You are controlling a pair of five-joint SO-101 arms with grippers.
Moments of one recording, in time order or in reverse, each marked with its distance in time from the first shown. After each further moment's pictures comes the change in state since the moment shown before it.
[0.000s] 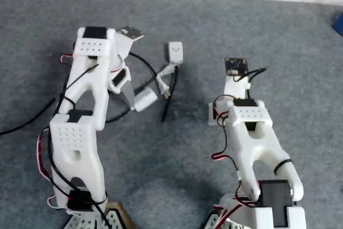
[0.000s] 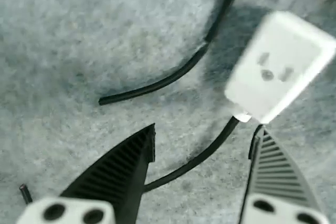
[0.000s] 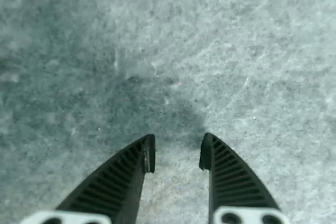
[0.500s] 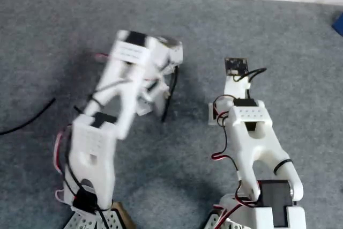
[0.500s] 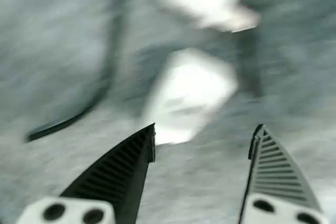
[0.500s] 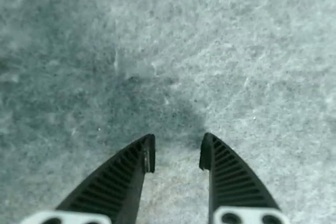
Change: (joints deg) left arm 17.0 0.0 -0.6 2.5 8.0; right arm 0.0 0.0 0.0 -0.2 0.0
